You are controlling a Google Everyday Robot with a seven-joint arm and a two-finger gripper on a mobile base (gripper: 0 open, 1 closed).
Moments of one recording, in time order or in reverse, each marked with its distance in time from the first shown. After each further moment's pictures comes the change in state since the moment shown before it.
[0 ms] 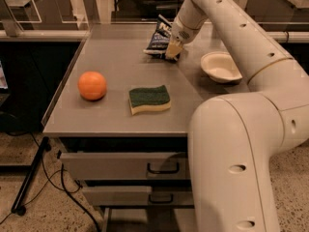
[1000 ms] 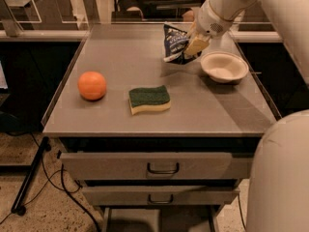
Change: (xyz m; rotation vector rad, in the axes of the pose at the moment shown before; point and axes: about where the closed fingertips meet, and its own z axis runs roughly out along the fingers) arm 0.027 0.053 -0.100 -0.015 -0.084 -0.159
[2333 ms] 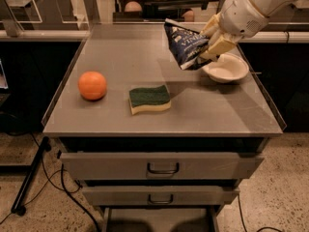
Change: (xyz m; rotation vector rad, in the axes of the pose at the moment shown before) arm -0.005 0.078 -0.082 -0.053 -0.122 -0.174
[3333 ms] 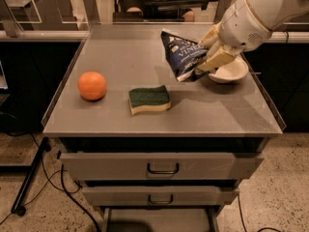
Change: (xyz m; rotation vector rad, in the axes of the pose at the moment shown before) arm -0.019 0.041 -0.001 -0.004 -0.033 0.026
